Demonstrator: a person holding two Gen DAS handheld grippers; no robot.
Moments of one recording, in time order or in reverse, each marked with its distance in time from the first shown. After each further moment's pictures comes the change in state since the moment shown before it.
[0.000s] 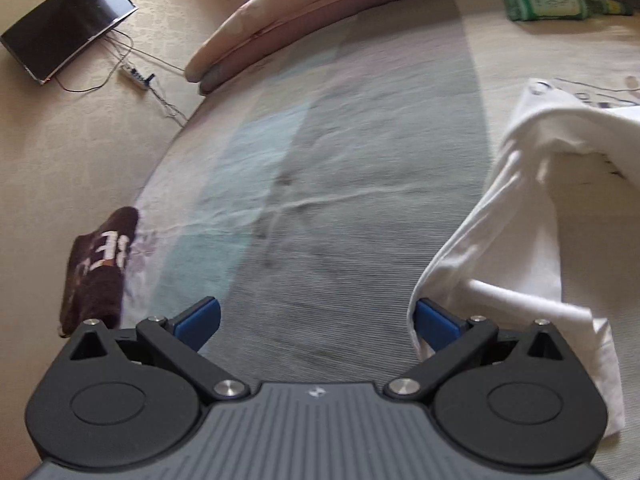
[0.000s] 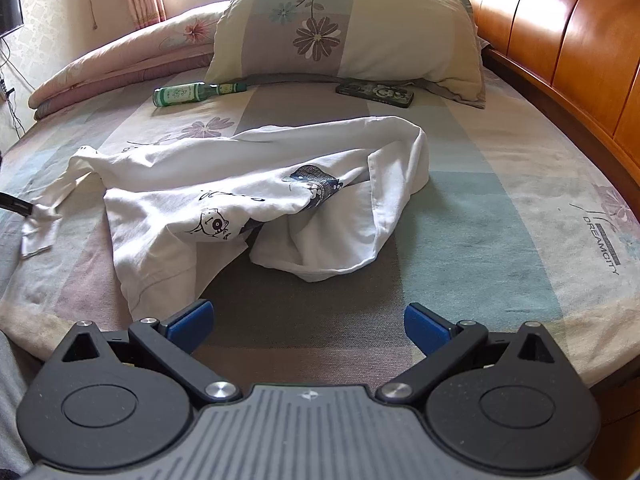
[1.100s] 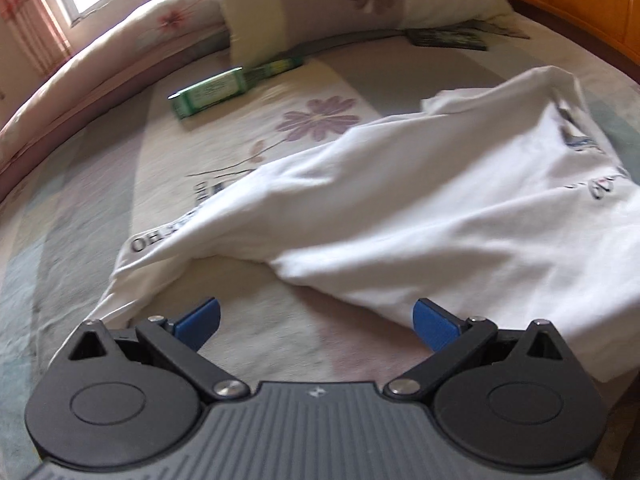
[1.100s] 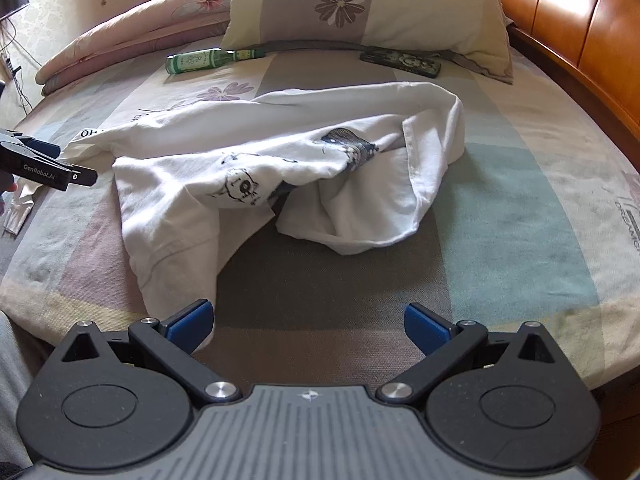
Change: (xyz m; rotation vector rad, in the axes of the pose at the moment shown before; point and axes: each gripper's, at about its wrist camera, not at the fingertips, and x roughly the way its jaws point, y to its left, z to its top) left arm -0.176 -0.125 -0.012 0.375 -0.239 -0.740; right arm 0.029 0.018 -0.011 -0.017 0.086 0.036
